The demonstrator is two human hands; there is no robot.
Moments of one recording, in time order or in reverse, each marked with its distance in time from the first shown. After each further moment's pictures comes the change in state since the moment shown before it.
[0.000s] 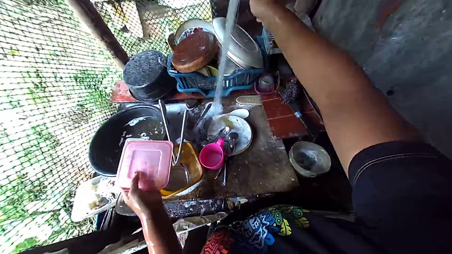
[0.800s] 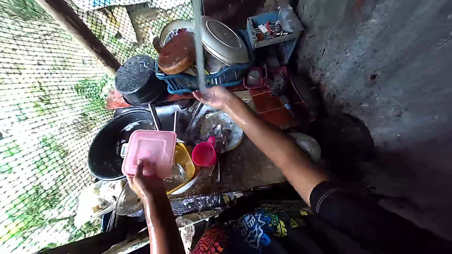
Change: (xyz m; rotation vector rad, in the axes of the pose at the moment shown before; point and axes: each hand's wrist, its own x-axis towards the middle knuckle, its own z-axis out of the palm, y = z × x) left_hand -0.011 -0.007 0.037 0.075 -0.120 -0.016; right_hand -0.179 0.085 0.113 1.297 -0.506 0.553
